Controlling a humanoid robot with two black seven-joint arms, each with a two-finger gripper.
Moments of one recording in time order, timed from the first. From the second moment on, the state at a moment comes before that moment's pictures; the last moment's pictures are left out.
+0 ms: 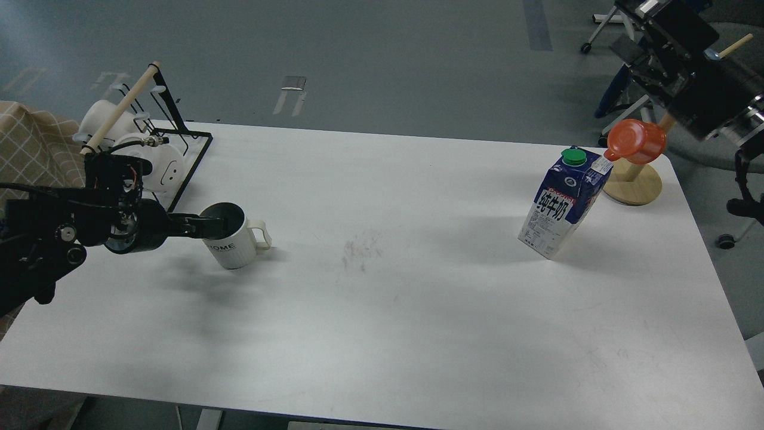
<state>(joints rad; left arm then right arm) -0.64 0.85 -0.56 -1.22 1.63 -0.49 -0.04 0.81 -0.75 0.72 1.21 -0.89 0.15 0.45</state>
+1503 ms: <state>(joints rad) -0.88 0.56 -0.55 -1.48 1.63 -0.49 0.18 0.87 -0.73 0.75 1.21 -0.89 0.15 0.43</state>
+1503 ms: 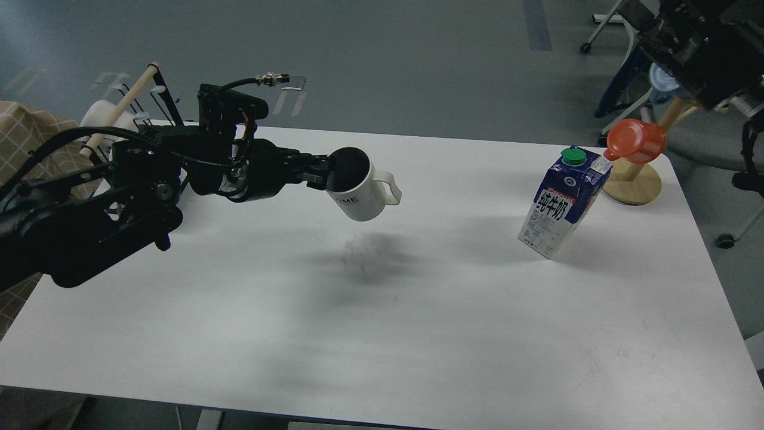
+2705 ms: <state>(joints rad) -0.99 0.31 -0.28 -1.31 1.66 -0.49 0.22 0.87 -0.71 0.75 1.21 -0.89 0.14 0.43</state>
